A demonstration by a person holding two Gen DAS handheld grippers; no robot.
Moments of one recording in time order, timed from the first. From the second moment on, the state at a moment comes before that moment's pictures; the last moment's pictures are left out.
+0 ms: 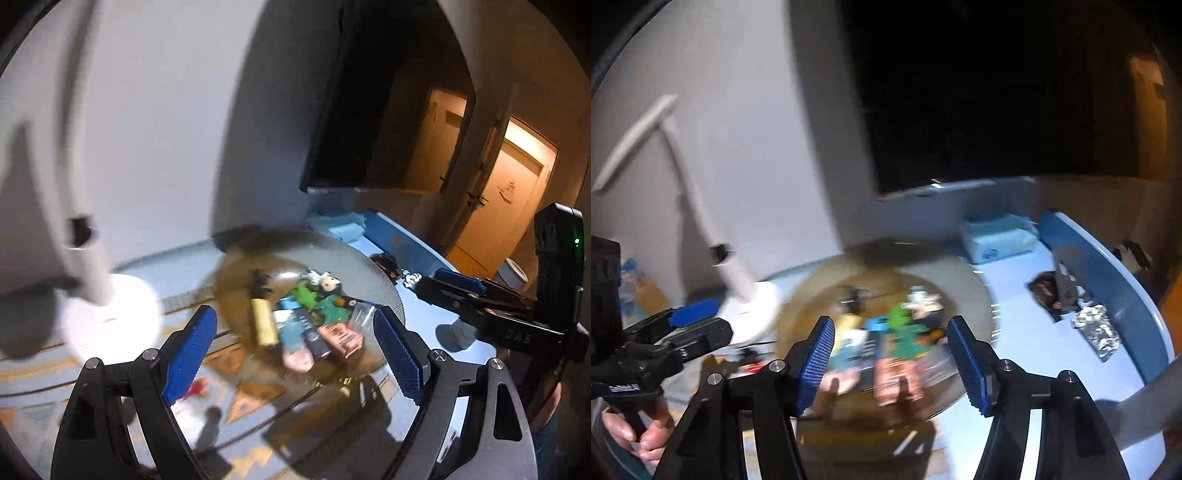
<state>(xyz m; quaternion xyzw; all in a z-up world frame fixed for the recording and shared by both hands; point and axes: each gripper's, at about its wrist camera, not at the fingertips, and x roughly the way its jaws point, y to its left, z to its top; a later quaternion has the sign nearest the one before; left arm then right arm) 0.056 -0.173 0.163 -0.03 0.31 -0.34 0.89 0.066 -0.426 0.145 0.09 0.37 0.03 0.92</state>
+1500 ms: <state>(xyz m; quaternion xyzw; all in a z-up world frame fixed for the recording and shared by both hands) 0.002 -0.046 0.024 0.00 0.43 -0.13 0.90 0.045 -0.273 -0.015 0.01 0.54 0.00 0.84</state>
